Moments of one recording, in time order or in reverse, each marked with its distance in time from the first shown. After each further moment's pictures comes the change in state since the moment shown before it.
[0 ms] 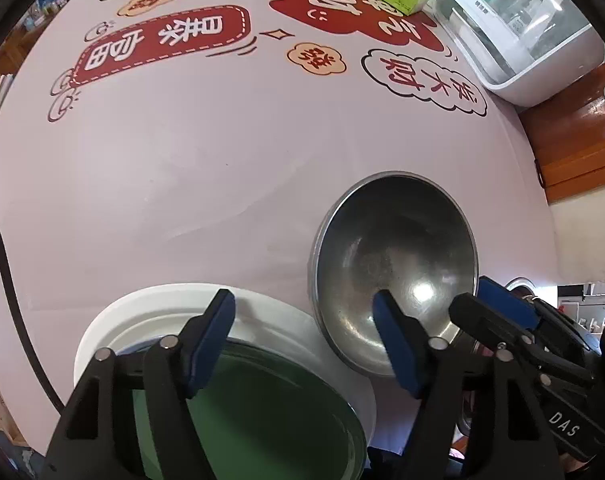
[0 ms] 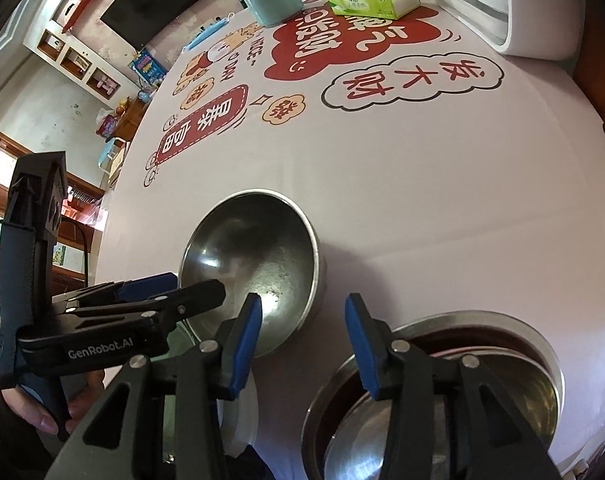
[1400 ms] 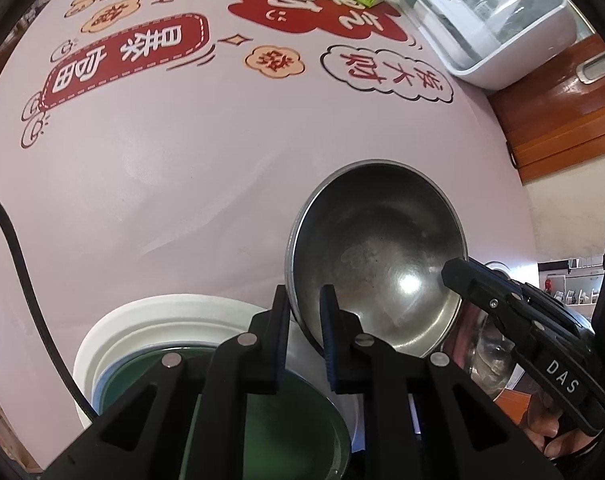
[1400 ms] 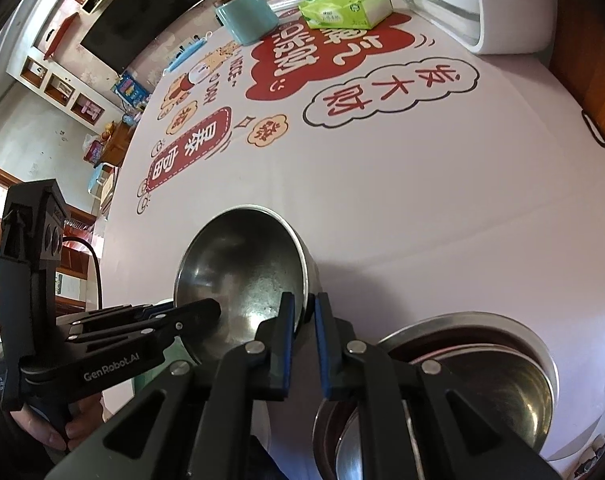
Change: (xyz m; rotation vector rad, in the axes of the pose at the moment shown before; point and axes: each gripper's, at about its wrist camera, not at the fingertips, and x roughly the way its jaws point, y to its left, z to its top) left arm -0.005 -0.011 0.011 0.093 0.017 -0.080; right arm -0.020 -0.004 0.004 0.084 -0.062 -0.023
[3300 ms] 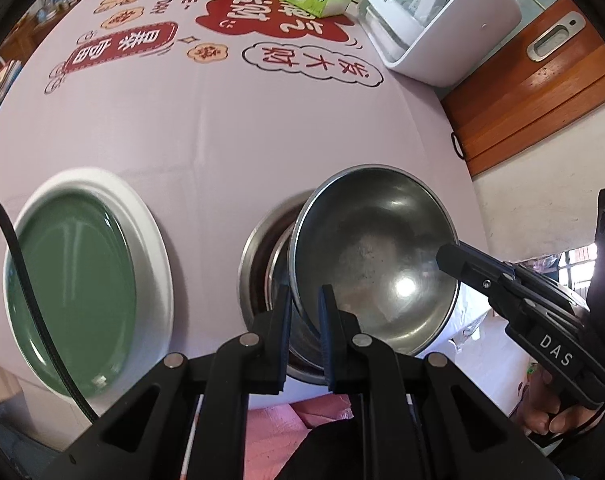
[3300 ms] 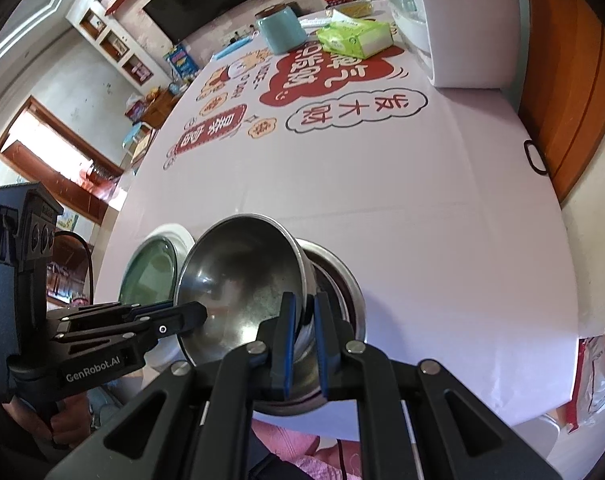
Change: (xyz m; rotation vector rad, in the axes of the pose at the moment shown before) left arm -0.024 -0.132 -0.102 -0.137 -0.125 0.018; right arm -0.099 -0.099 -0.032 -0.248 0.028 0.064
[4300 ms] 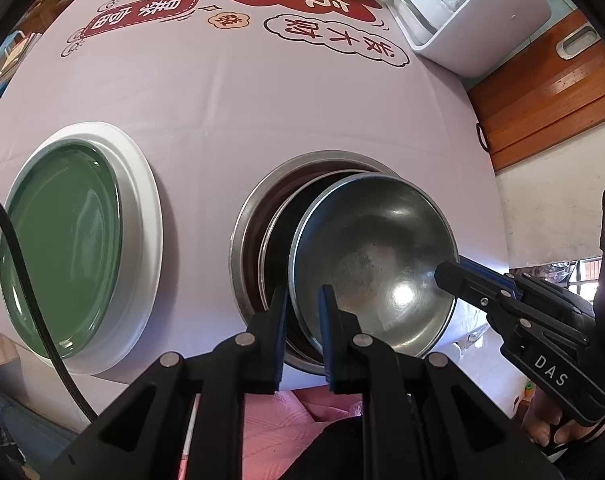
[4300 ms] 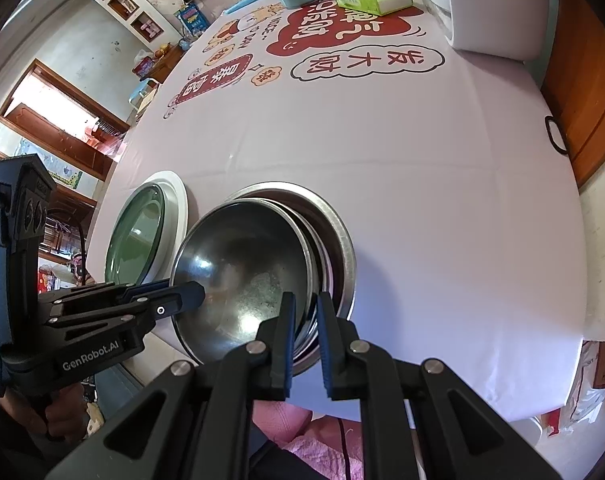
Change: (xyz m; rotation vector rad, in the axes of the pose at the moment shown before) left arm 0.019 -0.007 -0.014 -0.079 0.046 0.054; right arm 0.019 -0.009 -0.012 -0.057 0.141 0.019
